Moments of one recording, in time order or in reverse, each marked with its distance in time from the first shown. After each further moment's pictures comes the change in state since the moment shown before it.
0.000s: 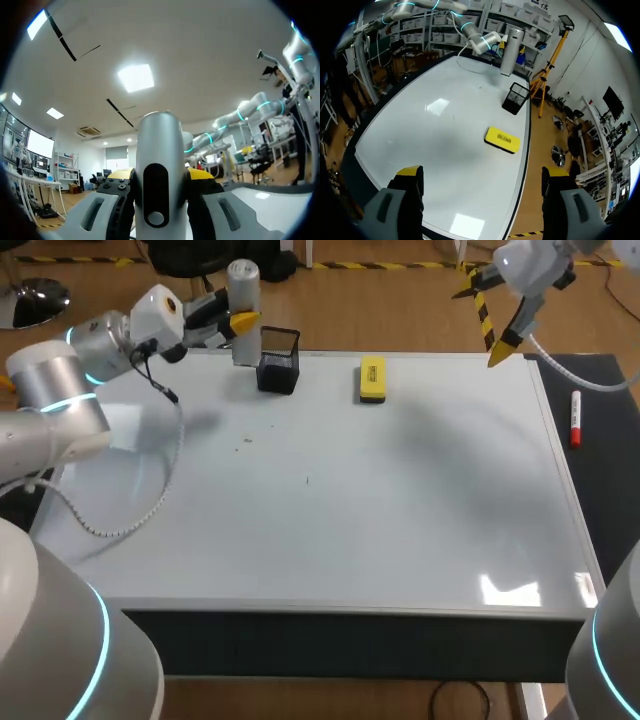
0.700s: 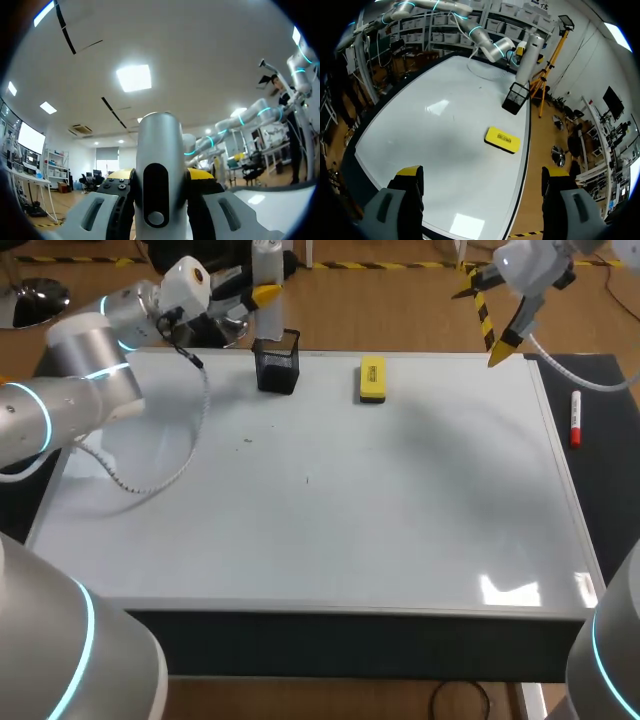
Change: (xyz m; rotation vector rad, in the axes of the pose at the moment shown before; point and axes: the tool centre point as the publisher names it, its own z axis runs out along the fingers) left arm -0.055 0.022 0.036 0.039 0.077 -0.063; right arm 0.000 0.000 0.000 0.000 0.000 0.000
